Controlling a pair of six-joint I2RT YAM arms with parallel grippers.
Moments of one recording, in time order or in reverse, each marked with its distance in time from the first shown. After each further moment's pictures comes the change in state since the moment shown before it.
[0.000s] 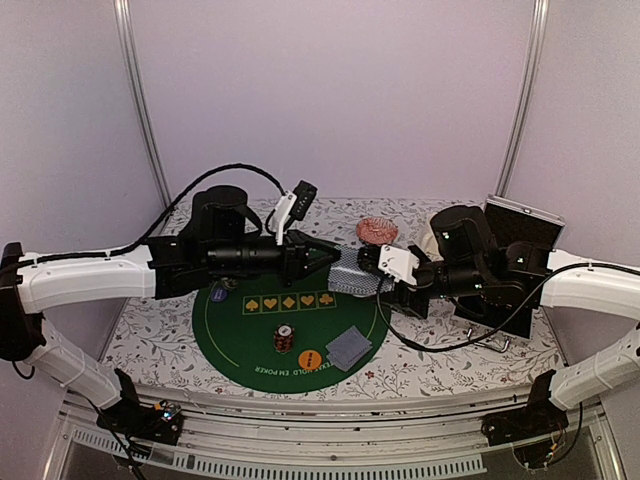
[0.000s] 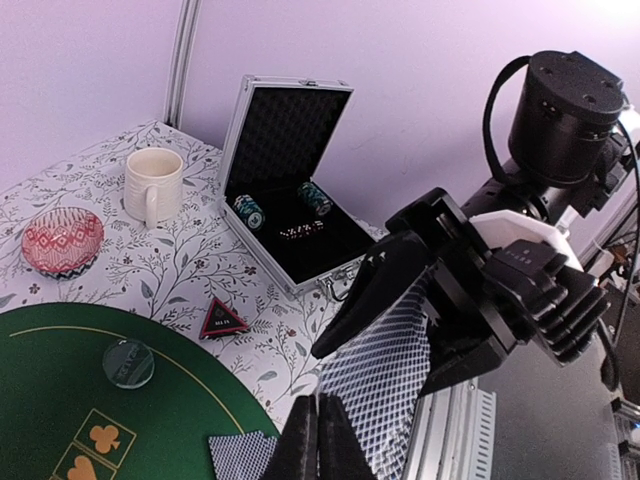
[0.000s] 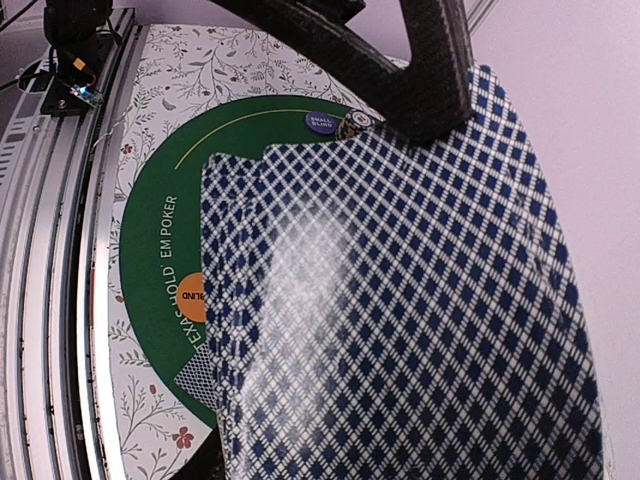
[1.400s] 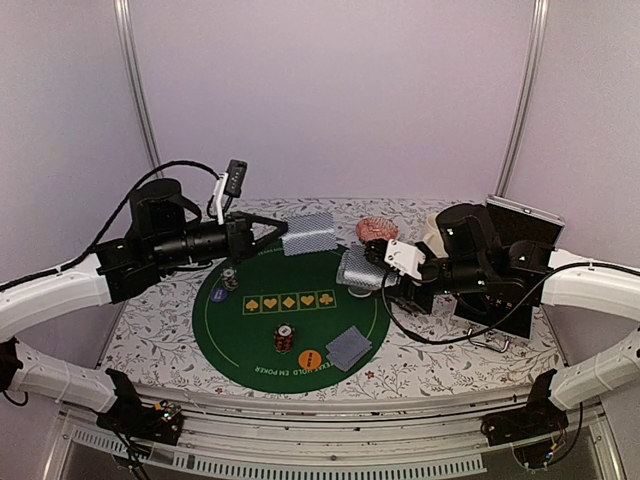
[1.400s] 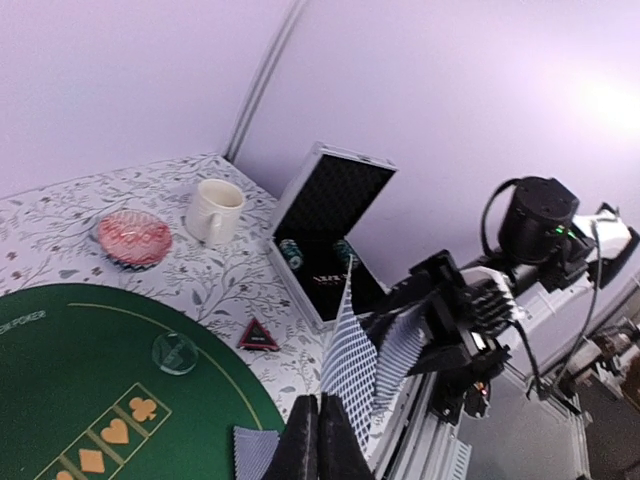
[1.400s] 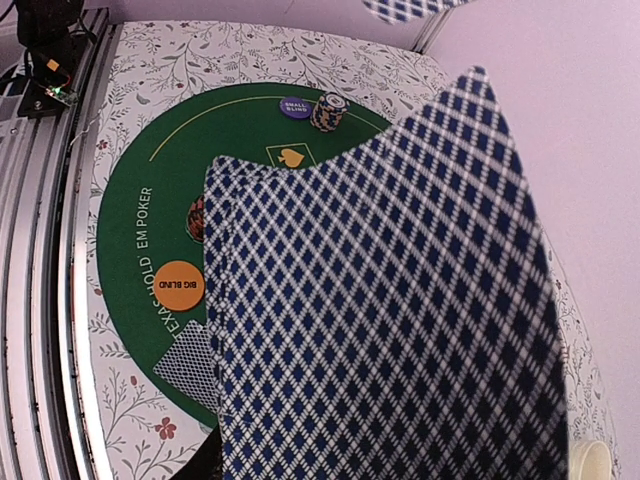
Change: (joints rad) left arm 0.148 -0.253 -0.126 -0.006 0.002 -0.161; right arm -0.056 -0.012 -0.021 0.004 0.003 0.013
